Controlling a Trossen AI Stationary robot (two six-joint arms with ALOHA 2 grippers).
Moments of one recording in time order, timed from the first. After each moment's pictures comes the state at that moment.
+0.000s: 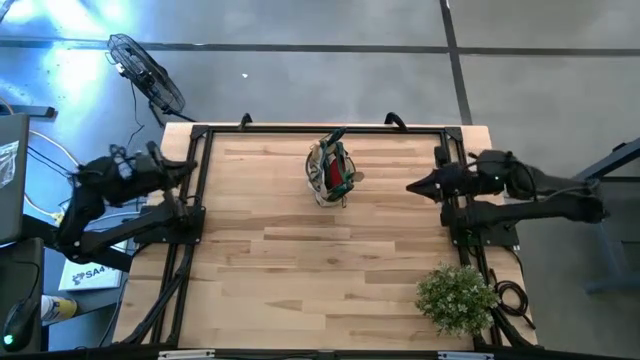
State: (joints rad) left arm 0.44 0.01 0.76 -0.78 -0.05 0.05; right arm -0.07 0.55 0.75 -0.43 -0.06 -0.03
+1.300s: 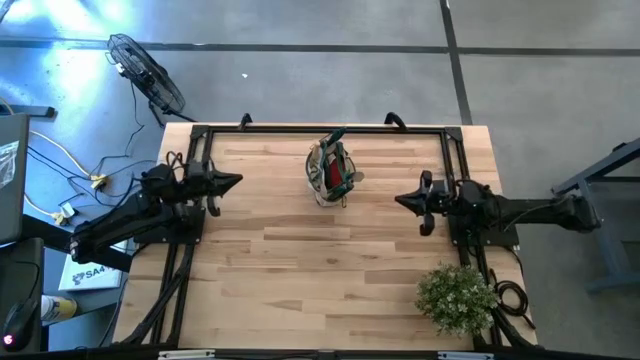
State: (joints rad) left arm 0.44 0.01 0.22 -0.17 0.14 -0.16; right arm -0.10 0.28 0.01 0.28 0.02 0.22
